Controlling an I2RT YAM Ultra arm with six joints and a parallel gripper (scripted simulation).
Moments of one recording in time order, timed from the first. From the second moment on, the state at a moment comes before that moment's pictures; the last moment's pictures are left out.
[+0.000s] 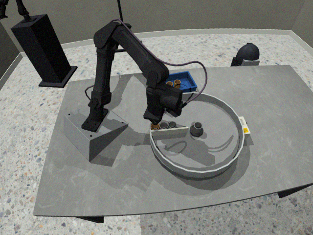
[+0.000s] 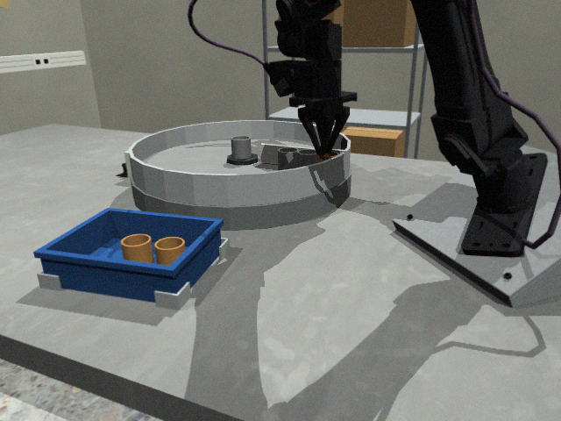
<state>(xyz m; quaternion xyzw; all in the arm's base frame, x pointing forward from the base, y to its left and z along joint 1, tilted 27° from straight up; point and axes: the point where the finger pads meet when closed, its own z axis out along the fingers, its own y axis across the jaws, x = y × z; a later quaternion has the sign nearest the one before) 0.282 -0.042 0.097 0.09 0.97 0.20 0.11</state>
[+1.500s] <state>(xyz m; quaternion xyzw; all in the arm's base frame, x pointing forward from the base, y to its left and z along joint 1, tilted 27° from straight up) 0.283 -0.043 0.101 0.09 0.97 0.20 0.11</state>
